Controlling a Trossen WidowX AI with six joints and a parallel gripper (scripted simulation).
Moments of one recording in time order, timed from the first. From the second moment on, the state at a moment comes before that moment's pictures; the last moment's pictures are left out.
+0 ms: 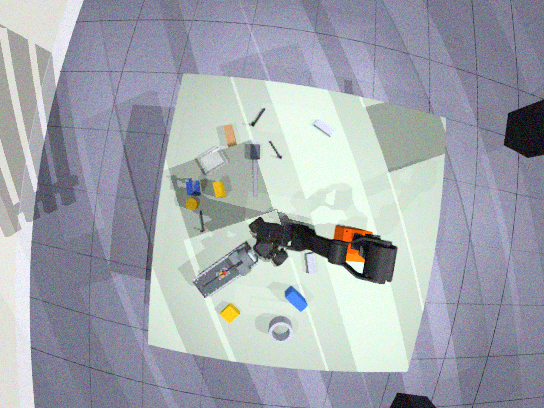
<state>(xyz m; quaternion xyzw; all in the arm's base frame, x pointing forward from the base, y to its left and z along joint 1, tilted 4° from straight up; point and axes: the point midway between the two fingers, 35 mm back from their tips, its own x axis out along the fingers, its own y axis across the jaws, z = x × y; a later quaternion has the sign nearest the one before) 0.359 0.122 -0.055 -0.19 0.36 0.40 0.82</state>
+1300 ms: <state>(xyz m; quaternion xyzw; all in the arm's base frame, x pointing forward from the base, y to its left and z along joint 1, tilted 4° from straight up) 0.340 0.137 -0.046 -0.18 0.36 0.41 0.82</state>
